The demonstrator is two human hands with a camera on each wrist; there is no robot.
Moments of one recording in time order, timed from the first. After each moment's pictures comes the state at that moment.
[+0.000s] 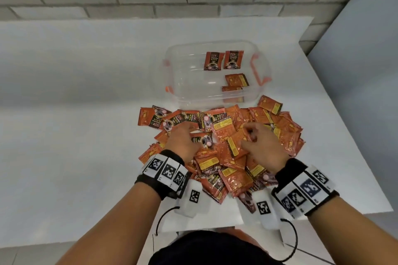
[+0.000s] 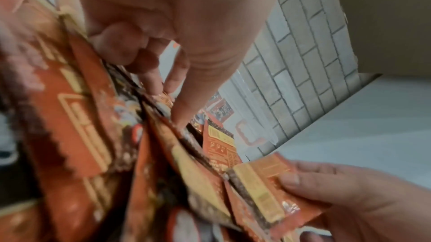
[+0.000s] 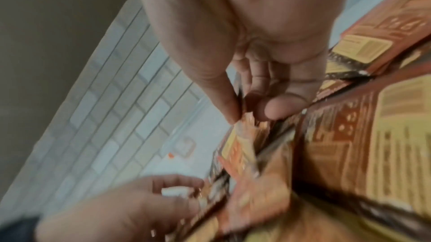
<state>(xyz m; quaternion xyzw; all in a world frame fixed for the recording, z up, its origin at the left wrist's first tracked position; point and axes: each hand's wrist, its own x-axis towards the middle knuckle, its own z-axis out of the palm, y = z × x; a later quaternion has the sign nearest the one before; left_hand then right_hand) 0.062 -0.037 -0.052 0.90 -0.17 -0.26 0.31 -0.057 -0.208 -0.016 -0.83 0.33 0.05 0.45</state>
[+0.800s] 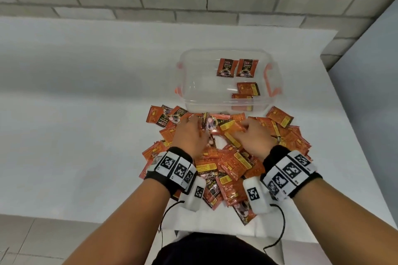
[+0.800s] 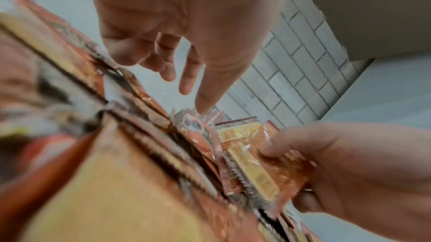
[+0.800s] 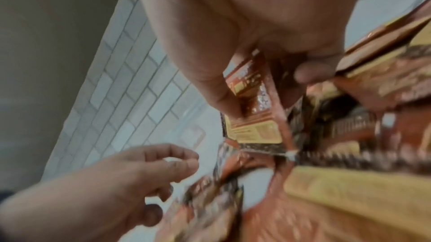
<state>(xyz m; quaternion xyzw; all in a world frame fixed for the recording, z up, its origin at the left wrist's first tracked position) 0.053 -0.059 -0.034 0.93 -0.14 -0.15 0.29 -0.012 -0.218 -0.009 -0.86 0.28 0.10 0.42</state>
